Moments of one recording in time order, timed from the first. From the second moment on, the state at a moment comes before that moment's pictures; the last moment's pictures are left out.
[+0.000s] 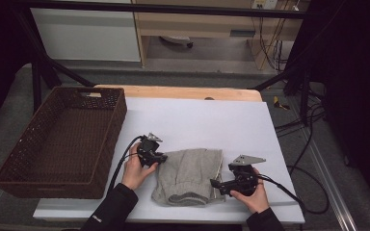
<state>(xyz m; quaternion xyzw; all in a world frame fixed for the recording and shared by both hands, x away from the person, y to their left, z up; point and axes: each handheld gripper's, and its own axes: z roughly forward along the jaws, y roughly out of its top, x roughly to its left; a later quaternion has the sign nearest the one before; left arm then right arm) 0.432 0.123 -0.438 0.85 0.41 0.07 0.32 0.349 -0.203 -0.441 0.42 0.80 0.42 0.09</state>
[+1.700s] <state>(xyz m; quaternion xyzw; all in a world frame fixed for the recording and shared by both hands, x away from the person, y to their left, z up) 0.432 0.127 -0.440 0.85 0.41 0.07 0.34 0.353 -0.186 -0.448 0.44 0.81 0.38 0.05</state>
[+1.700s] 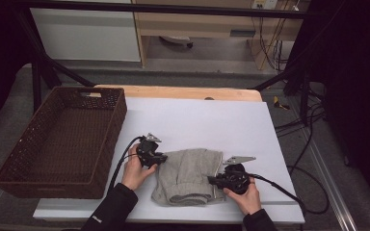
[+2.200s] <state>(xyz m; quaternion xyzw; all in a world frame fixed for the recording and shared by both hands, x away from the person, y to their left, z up) 0.430 0.136 -0.429 0.83 0.41 0.04 0.37 0.353 -0.188 -0.444 0.43 0.81 0.39 0.05</state>
